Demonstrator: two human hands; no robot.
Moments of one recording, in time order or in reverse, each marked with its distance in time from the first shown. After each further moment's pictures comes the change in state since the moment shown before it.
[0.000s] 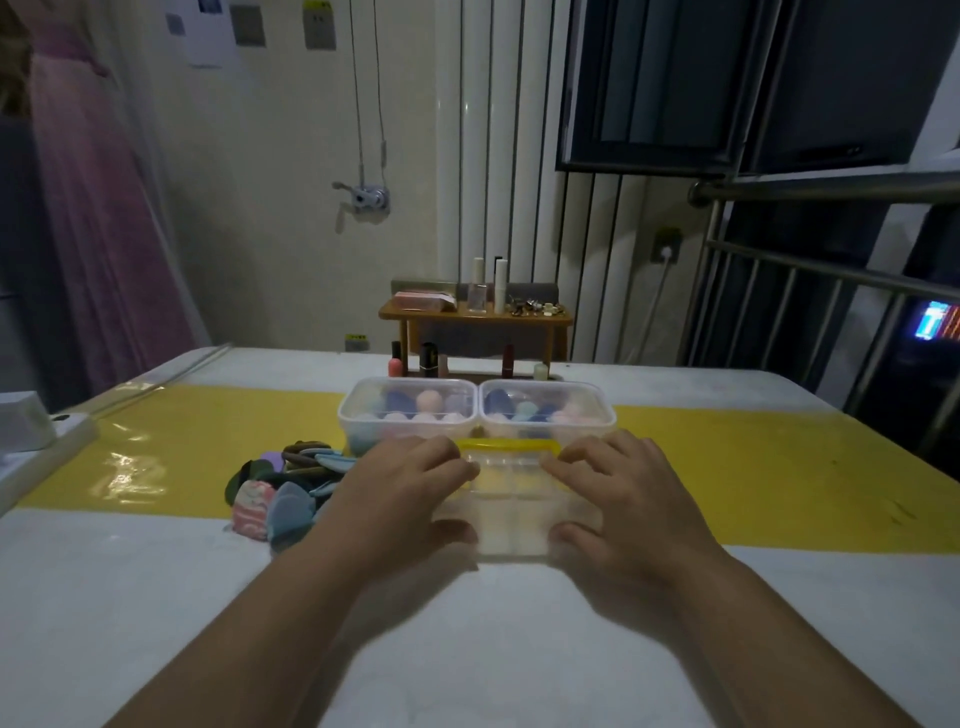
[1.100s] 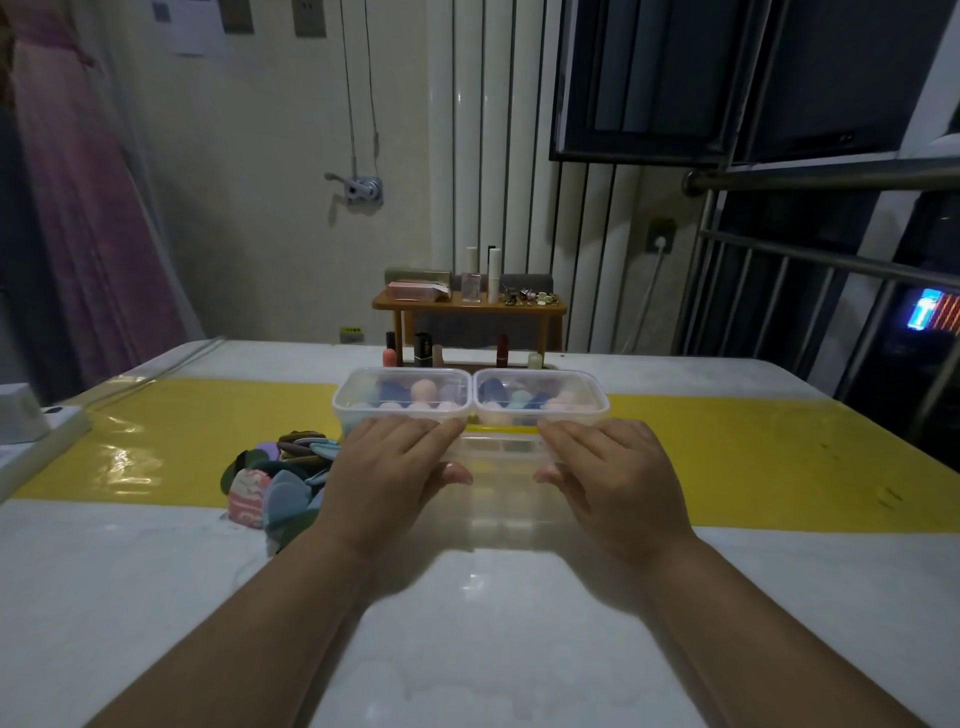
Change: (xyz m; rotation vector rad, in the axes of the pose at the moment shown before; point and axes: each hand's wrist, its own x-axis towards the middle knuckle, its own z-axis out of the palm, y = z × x) left_hand -0.002 -0.002 0.019 0.008 0.336 -0.062; right_hand 0.001 -0.006 0.013 -0.059 0.374 -0.040
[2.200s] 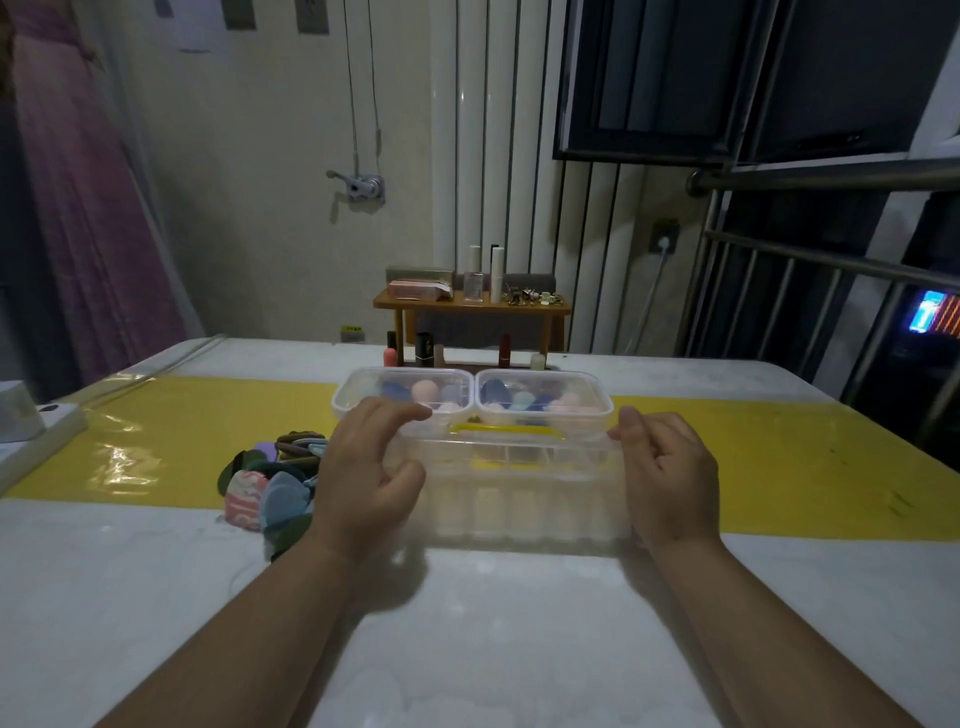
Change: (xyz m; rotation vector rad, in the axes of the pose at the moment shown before) left_hand -0.004 0.004 -0.010 -0.601 0.064 -0.519; right_hand -0.001 0.009 -0.004 0.418 0.091 0.856
